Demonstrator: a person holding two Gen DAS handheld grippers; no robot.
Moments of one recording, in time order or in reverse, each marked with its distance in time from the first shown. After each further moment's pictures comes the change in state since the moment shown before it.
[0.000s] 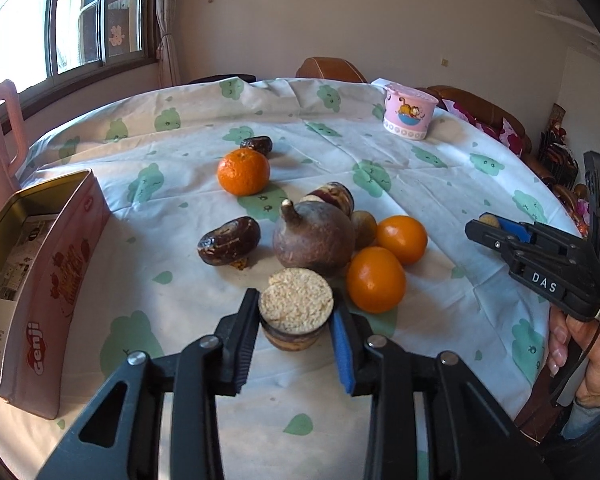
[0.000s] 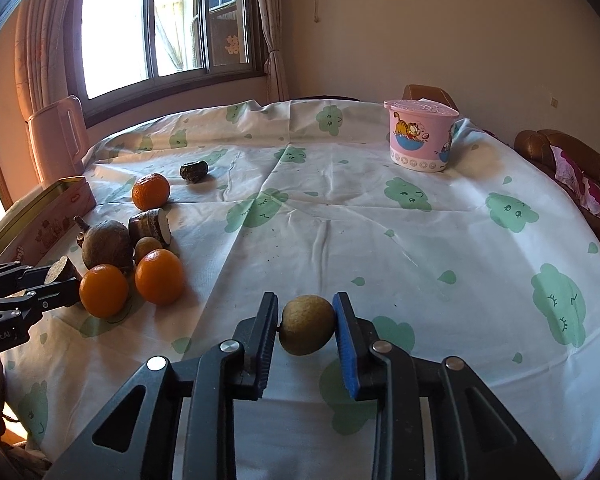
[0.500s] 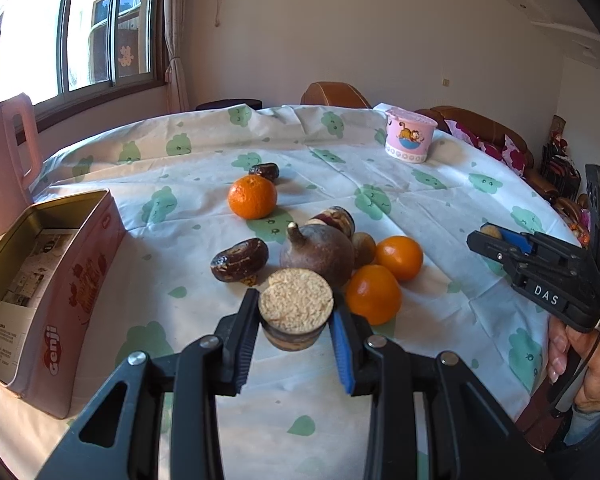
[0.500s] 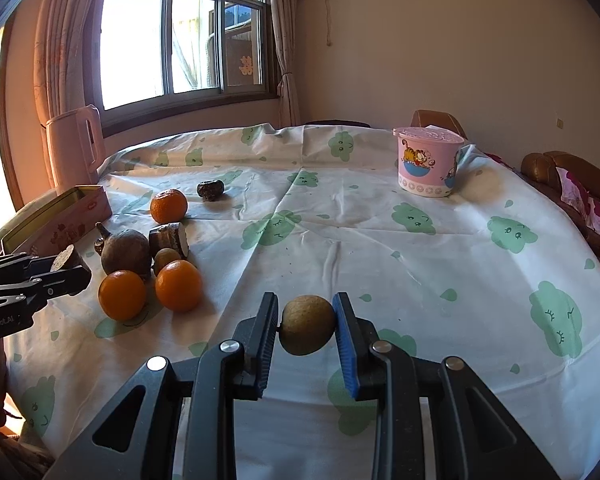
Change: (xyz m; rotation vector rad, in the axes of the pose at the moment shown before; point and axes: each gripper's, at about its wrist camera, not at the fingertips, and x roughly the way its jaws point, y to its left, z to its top) left arm -0.012 0.000 -0.002 -0.002 -0.097 0.026; right arm -0.012 0.004 -0.003 -0.029 -0.090 0.028
